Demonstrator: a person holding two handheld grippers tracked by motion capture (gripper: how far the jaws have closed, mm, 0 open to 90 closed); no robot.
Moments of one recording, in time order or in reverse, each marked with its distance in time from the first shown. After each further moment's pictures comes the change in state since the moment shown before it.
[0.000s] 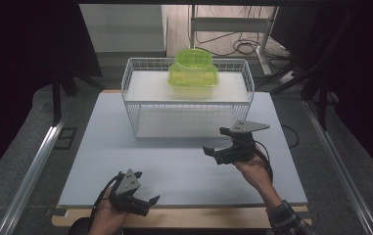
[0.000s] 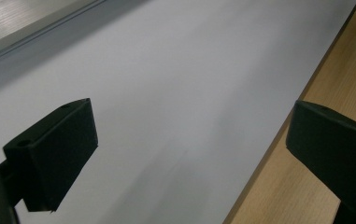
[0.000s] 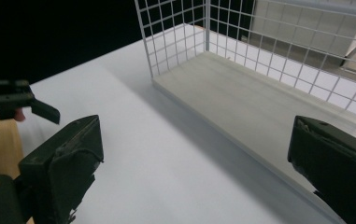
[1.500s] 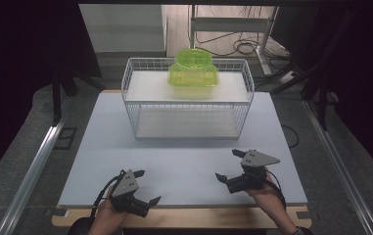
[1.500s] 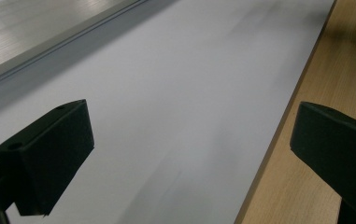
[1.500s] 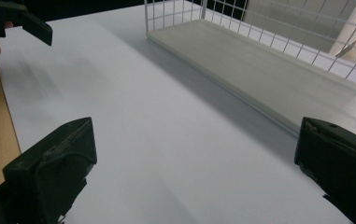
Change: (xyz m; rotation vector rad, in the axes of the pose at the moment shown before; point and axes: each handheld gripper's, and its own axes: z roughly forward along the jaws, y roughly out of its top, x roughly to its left) left arm 0.003 -0.005 0.005 -0.085 -0.054 0.058; right arm 0.010 -0.083 -0.025 -0.008 -0.049 -0.118
